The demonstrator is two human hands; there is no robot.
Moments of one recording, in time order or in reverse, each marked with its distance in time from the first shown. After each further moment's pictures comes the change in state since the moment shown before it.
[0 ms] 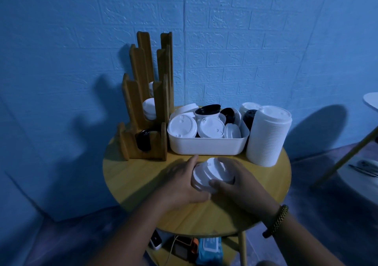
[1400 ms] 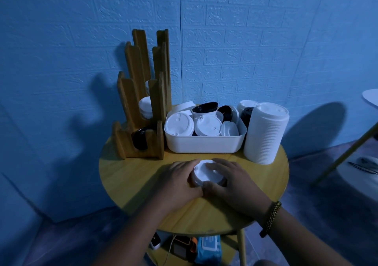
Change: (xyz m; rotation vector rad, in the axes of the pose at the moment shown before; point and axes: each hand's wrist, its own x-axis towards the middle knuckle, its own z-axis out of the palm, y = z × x) left_hand -0.005 0.003 0.007 0.040 0.140 0.057; right_hand 0.000 -0.008 0.003 -0.254 -0.090 -0.057
